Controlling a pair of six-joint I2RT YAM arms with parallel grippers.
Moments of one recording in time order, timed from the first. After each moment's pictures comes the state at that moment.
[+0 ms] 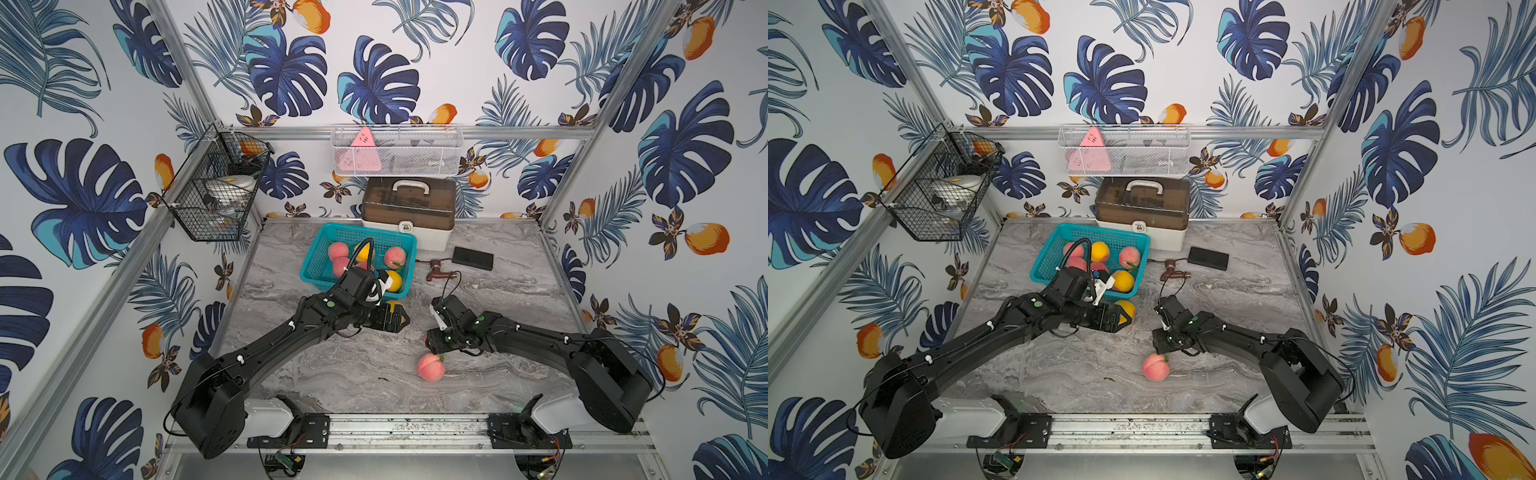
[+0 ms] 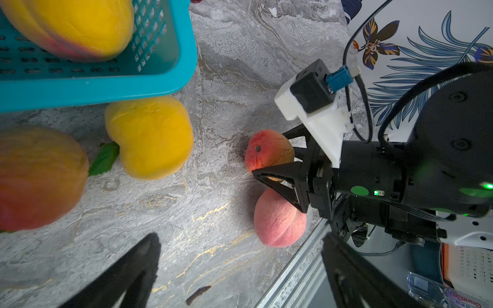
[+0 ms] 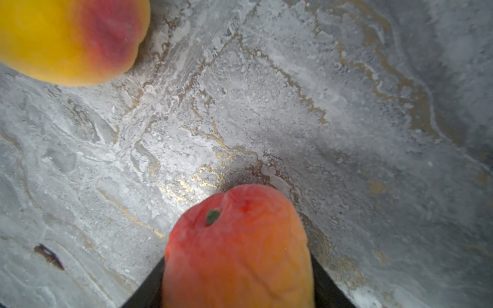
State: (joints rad) left arm -0.58 1.32 0.96 -0.50 0.37 -0.47; right arm 0.75 1.47 0.75 -0.42 0.00 0.42
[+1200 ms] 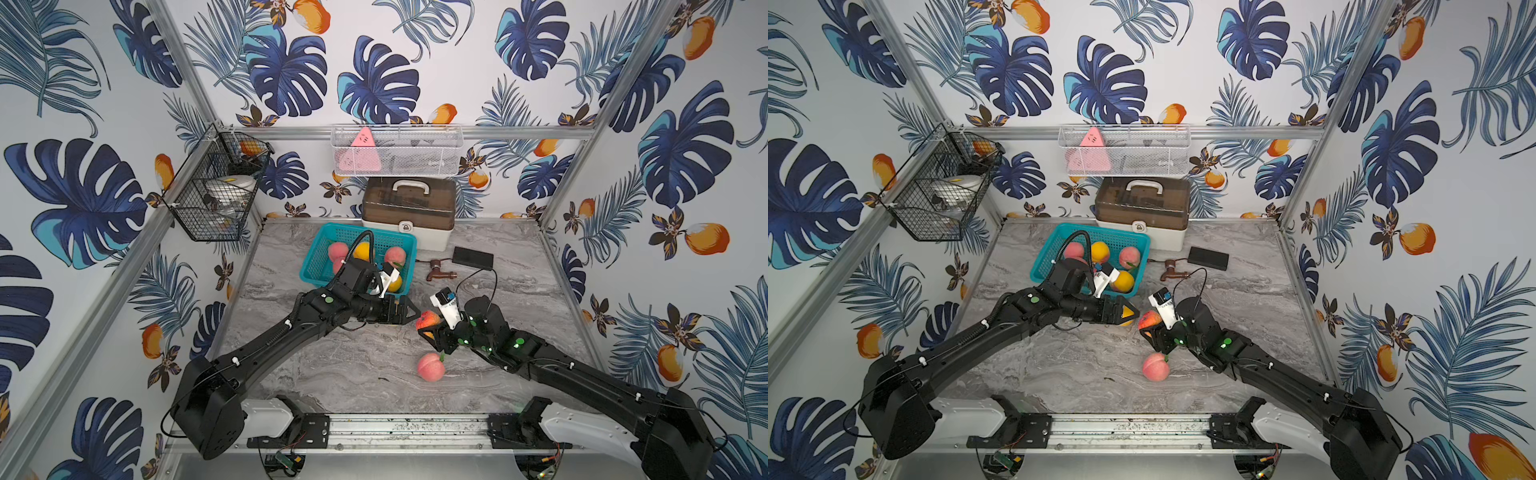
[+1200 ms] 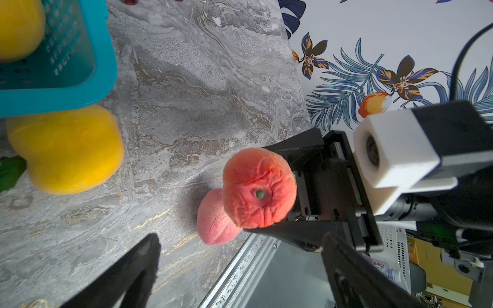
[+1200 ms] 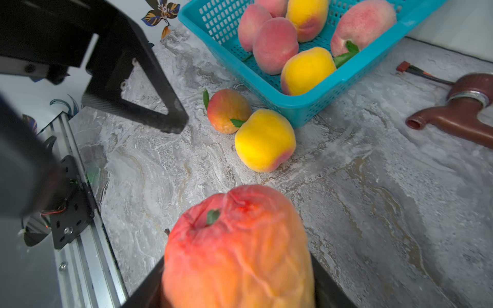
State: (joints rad) left arm -0.58 1.32 1.02 -0.46 0.56 -0.60; right arm 0.77 1.05 0.59 -0.12 -0.18 0.18
